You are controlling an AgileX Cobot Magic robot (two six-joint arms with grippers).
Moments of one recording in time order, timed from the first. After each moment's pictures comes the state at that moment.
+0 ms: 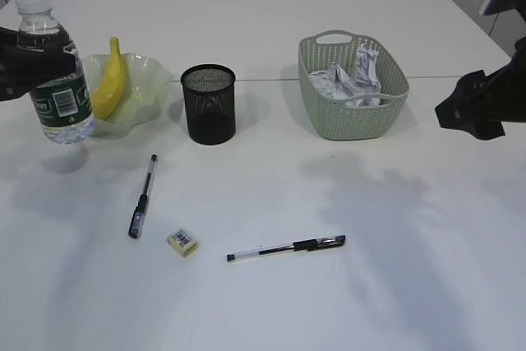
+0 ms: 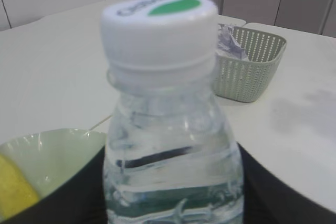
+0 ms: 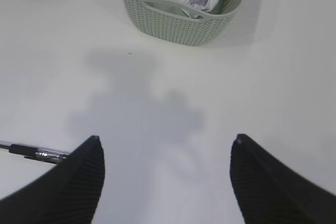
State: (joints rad) left arm 0.31 1.87 -1.04 -1.73 1.12 2.30; right arm 0.21 1.29 -0.91 -0.03 0.51 -0.11
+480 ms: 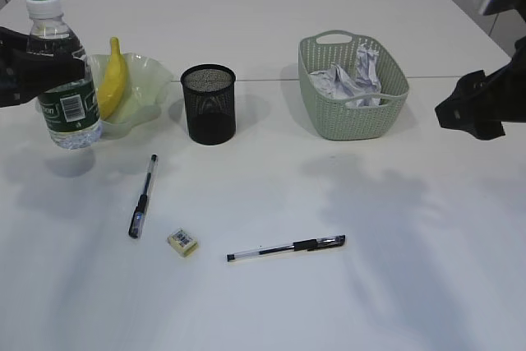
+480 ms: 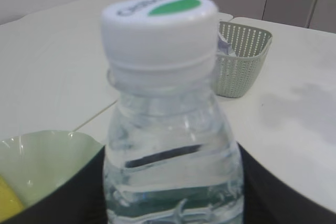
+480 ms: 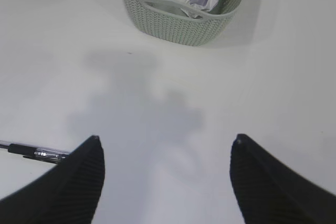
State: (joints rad) left arm 0.29 1.87 -1.04 -1.71 1.12 2.29; right arm 0.21 1.29 -0.91 -0.04 0.51 -0.11
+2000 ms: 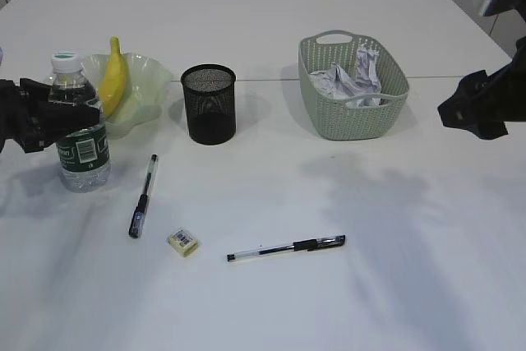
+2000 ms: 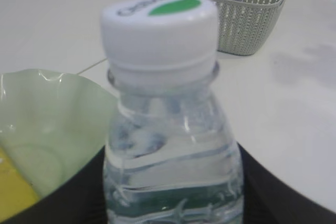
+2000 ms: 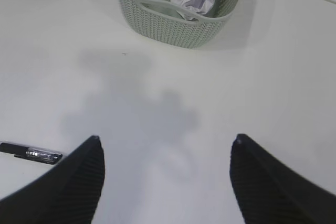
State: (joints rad) left arm 0.29 2.06 -1.04 -1.75 1.11 2.45; right arm 0.21 1.29 -0.91 -0.07 0.51 -0.11
